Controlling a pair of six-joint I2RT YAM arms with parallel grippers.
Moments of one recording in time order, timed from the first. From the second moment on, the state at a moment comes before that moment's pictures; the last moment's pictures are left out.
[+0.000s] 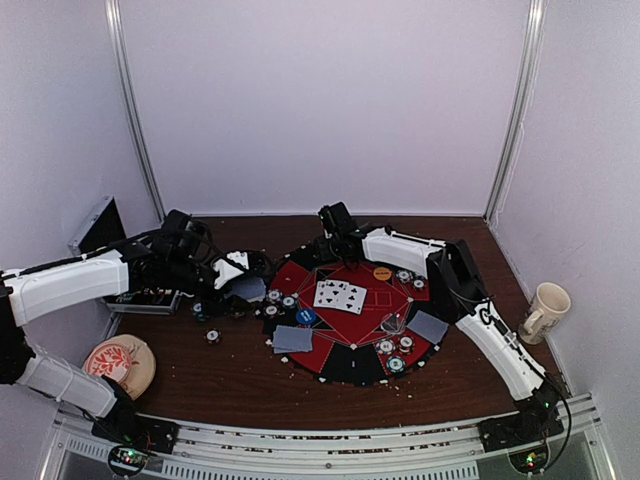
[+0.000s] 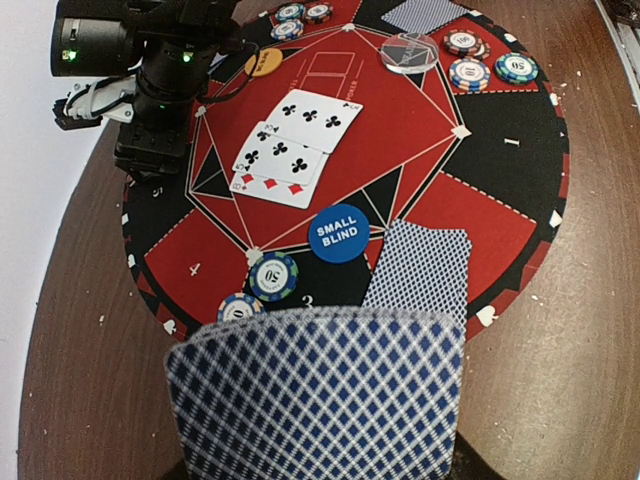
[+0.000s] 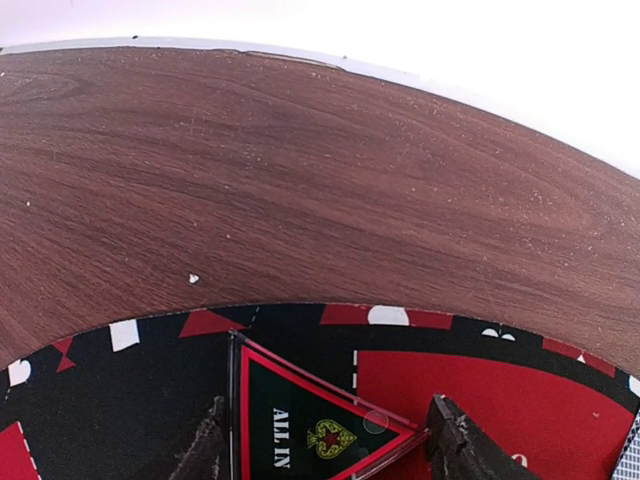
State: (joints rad) left arm -0.59 1.30 0.91 -0.43 0.34 0.70; right arm 0.66 2.76 2.42 -0.36 0.30 0.21
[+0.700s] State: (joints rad) left arm -0.59 1.30 0.91 -0.43 0.34 0.70; right arm 0.68 2.57 2.11 -0.27 0.24 0.21
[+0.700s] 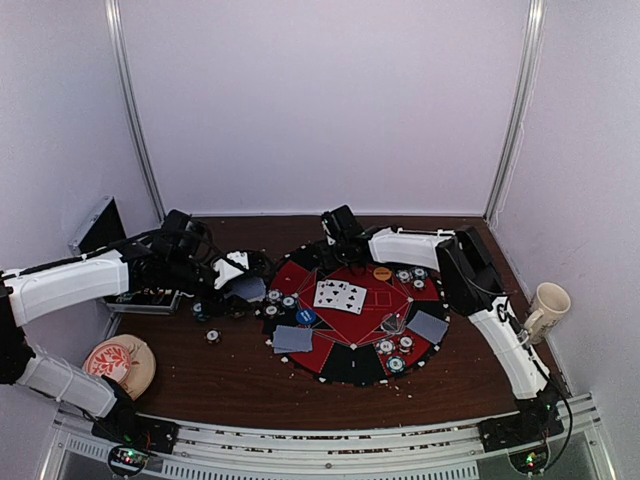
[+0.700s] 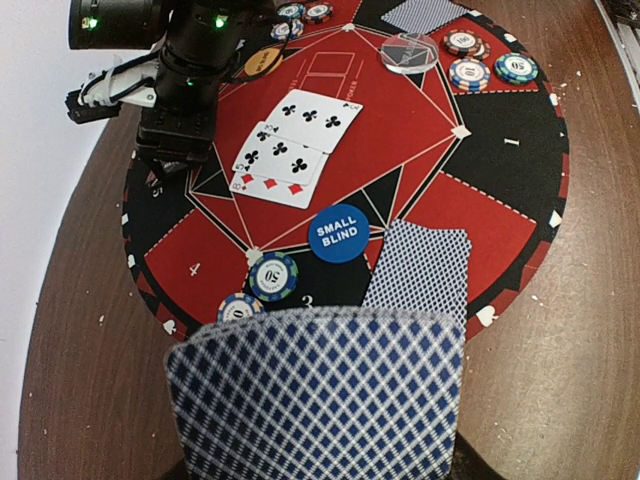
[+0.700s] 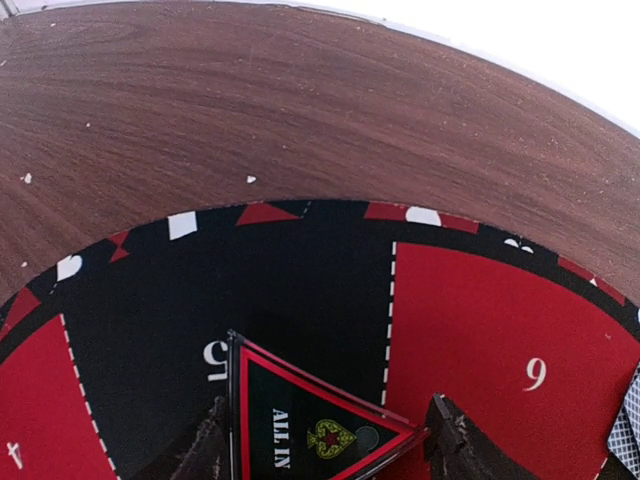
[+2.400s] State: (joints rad) left arm -0.58 1.28 0.91 -0.43 0.36 0.70; right arm 0.98 1.99 1.16 -0.03 0.25 0.20
